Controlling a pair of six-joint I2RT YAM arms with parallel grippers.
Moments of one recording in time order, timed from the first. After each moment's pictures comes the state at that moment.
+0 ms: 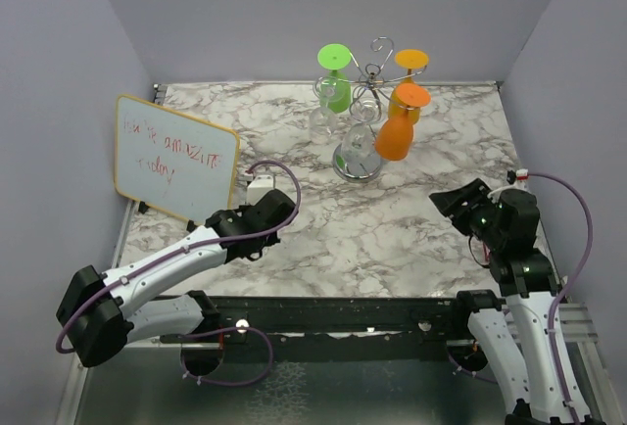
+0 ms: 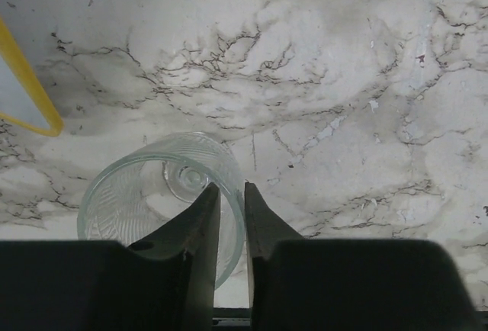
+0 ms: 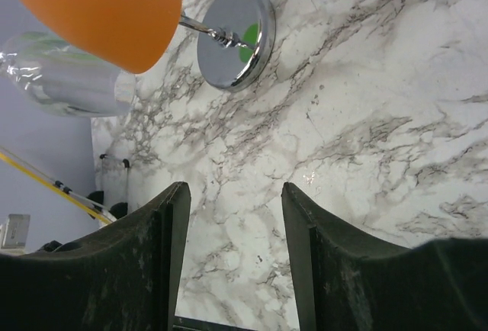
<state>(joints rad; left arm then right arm) -0.86 1.10 0.76 -0.71 -0.49 -0.73 0.04 0.51 0.66 -0.58 -0.17 0.79</state>
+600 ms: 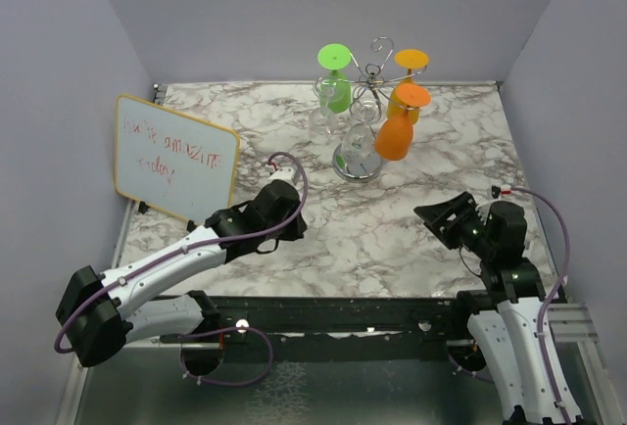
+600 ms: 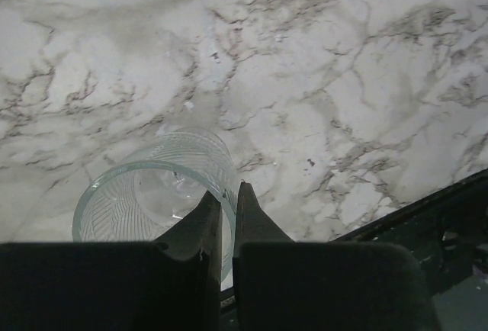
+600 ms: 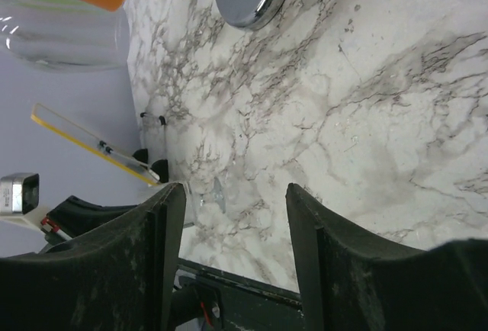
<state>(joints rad) -0.86 1.10 0.78 -0.47 -0.17 -0.67 0.04 0.44 0.49 -0.54 -0.33 0.95</state>
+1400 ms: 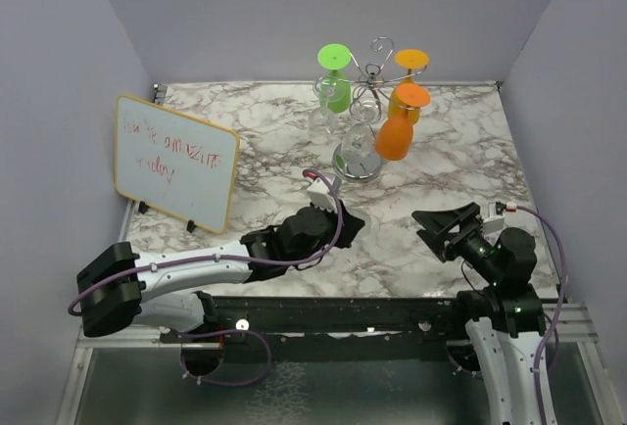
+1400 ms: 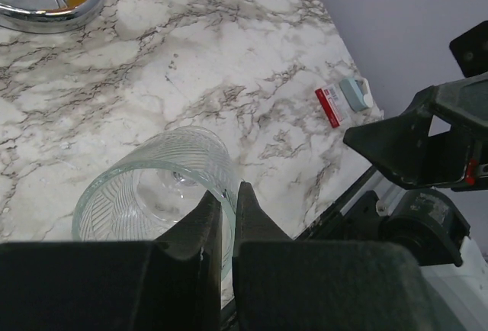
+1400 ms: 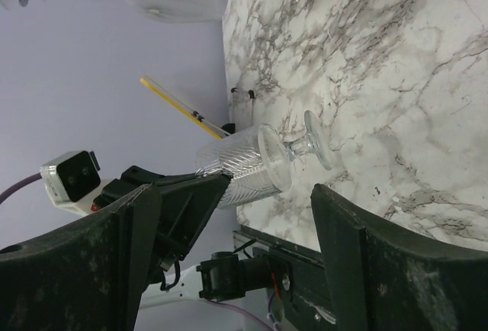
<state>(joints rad) -1.17 1.23 0.72 0.21 -0.32 -0.72 0.04 0.15 0.43 -0.54 -0.48 1.19</state>
